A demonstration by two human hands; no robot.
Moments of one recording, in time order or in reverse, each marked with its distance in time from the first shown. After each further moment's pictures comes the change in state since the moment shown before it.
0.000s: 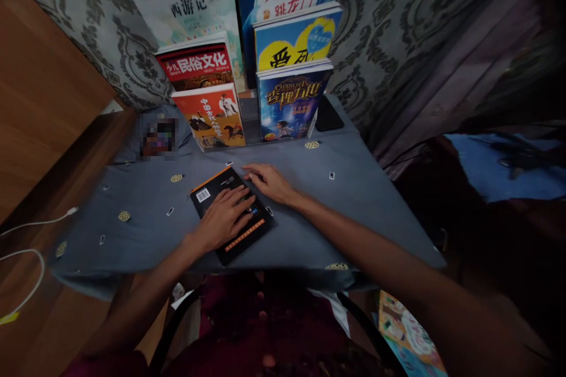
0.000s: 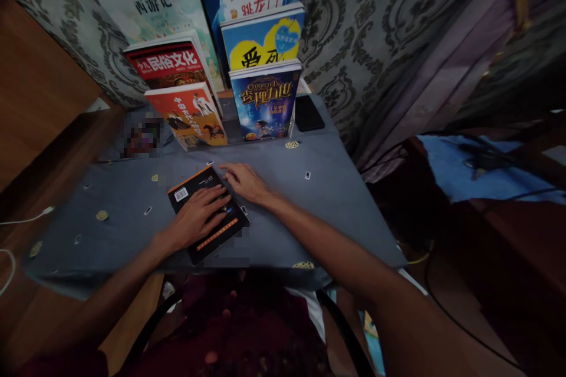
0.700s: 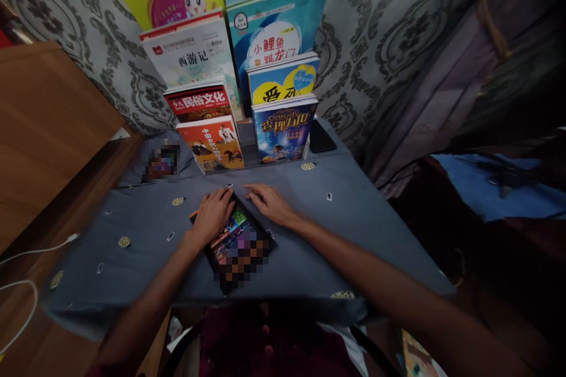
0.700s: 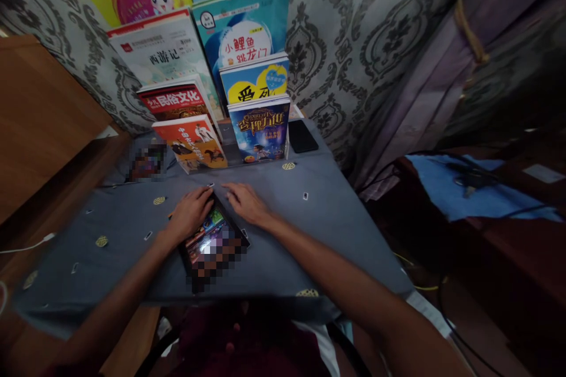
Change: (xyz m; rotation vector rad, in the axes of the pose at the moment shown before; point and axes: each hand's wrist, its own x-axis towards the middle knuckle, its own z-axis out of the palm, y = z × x) left_hand 0.040 -0.038 -0.010 0.272 -0.015 -0.317; right_hand -0.002 0.002 -0.002 -0.054 0.072 0.007
